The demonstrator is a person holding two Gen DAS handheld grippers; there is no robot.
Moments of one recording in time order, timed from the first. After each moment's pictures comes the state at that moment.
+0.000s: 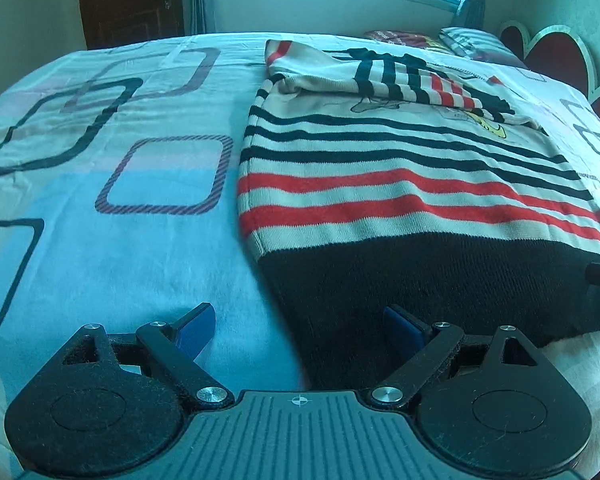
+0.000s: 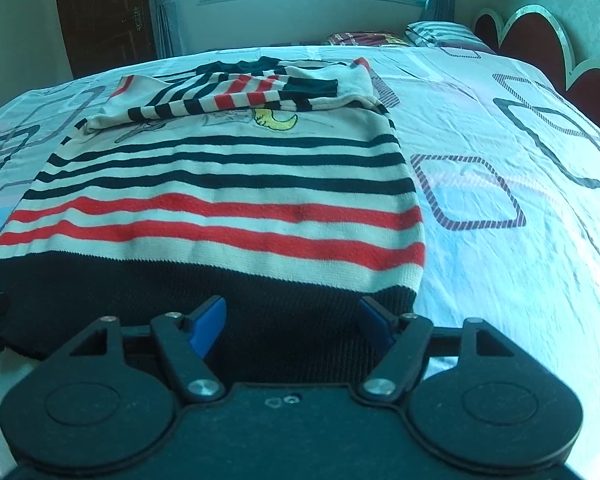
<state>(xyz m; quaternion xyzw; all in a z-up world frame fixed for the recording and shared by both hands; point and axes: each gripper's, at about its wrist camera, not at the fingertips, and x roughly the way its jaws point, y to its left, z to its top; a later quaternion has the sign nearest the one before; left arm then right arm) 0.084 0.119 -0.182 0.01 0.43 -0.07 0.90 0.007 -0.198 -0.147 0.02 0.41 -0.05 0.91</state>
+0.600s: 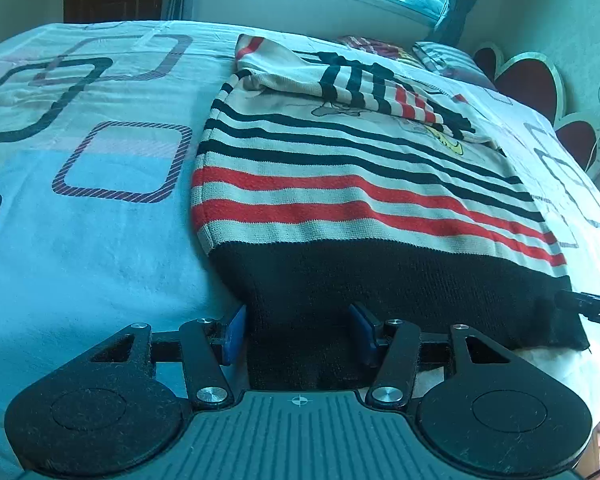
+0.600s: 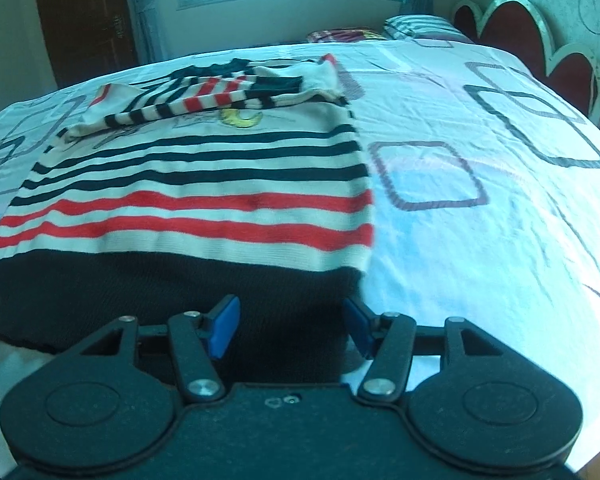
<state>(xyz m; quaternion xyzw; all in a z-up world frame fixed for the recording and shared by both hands) 0.082 0.120 -0.176 -0.07 0.43 -0.13 0.89 -0.015 -0.233 -0.141 0.04 0.40 -0.09 0.91</state>
